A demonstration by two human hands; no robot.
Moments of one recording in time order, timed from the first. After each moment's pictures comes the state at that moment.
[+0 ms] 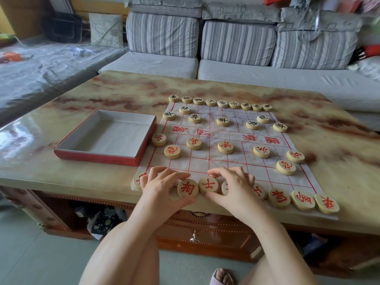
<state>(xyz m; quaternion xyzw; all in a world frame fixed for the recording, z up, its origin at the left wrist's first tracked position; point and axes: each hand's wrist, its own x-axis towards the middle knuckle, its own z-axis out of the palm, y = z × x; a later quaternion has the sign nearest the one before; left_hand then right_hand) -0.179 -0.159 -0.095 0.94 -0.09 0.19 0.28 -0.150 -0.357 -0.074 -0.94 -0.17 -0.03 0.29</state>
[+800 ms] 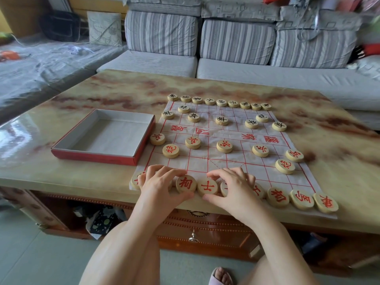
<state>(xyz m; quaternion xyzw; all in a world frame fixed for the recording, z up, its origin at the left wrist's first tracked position) -0.171 -0.163 -0.101 0.94 -0.04 0.20 0.28 -0.153 -0.359 -0.071 -0.94 -0.18 -0.04 0.27</state>
